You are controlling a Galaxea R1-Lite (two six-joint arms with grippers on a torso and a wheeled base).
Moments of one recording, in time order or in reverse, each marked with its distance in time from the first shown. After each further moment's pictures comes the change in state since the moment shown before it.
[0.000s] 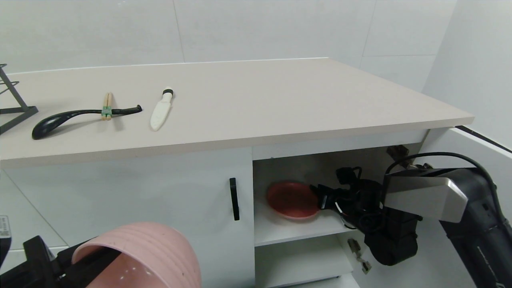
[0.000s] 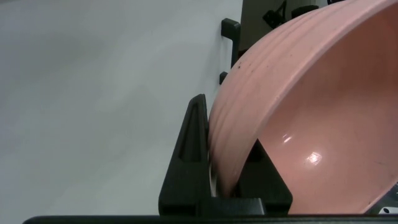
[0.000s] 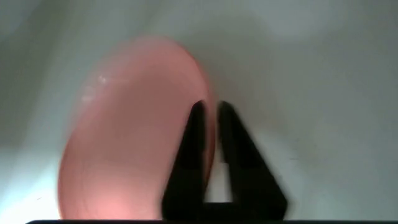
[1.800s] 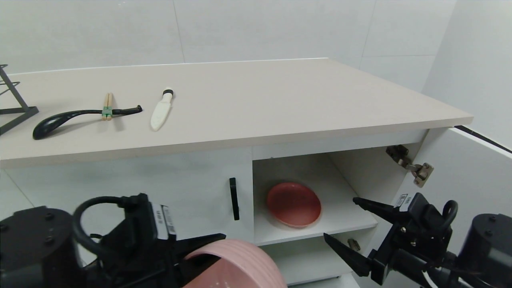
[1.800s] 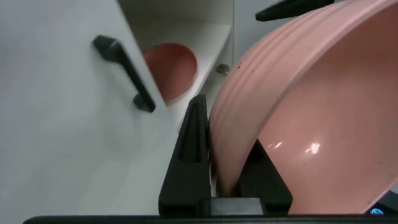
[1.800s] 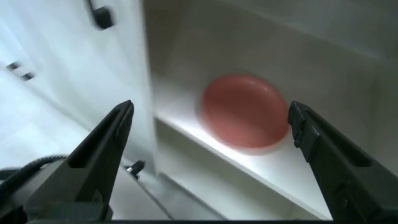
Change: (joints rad) left arm -0.402 0.447 -0.237 -0.019 0.088 0.126; right arm 0.342 -0.856 0.808 0.000 -0.087 -0.375
